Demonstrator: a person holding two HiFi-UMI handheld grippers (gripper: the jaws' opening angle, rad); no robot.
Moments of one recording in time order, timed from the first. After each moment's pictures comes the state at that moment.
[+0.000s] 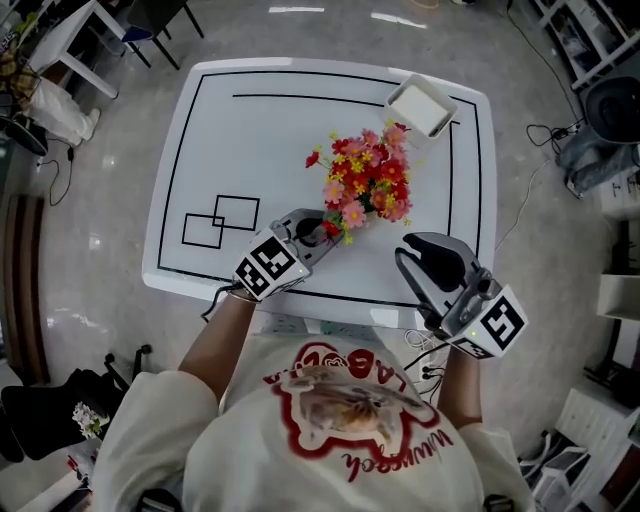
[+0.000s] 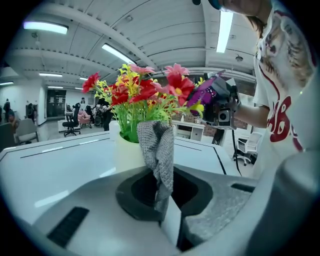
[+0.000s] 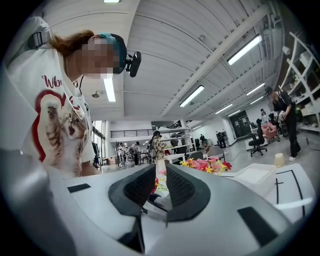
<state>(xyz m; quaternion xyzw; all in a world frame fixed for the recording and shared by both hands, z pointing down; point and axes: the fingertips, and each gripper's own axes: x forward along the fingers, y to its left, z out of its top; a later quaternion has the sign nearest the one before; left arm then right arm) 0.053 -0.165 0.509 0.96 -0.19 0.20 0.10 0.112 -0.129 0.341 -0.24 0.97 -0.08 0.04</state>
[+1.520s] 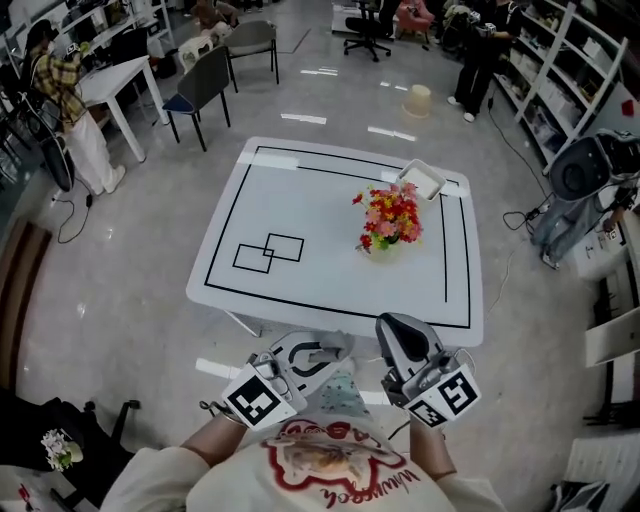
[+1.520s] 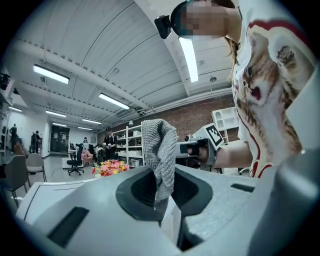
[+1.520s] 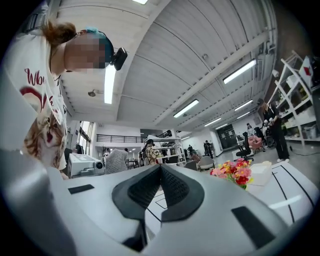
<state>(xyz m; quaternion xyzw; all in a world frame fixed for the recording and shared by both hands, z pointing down) -0.016 0.074 0.330 0.97 -0.21 0.04 -0.06 0.023 0.030 0.300 -0.33 0.94 -0.05 0.08</state>
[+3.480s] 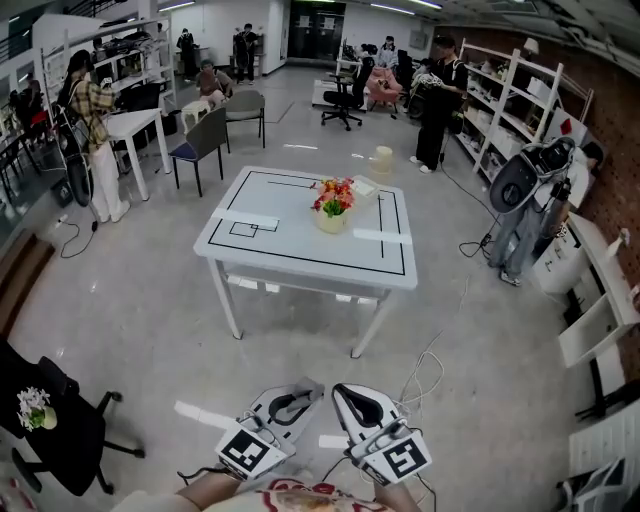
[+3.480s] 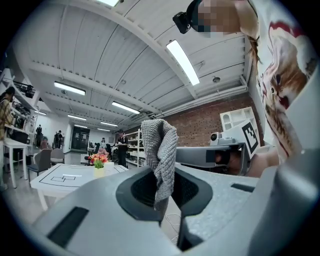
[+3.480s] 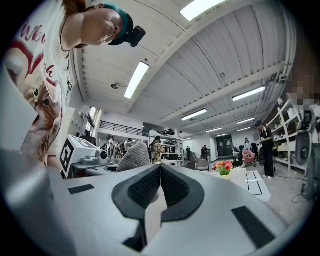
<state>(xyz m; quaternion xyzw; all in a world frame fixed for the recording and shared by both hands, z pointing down) 0.047 0.460 0.309 0.95 -0.32 0.00 -0.02 0.067 0.457 0.285 -0.36 0.93 0.03 0.03</state>
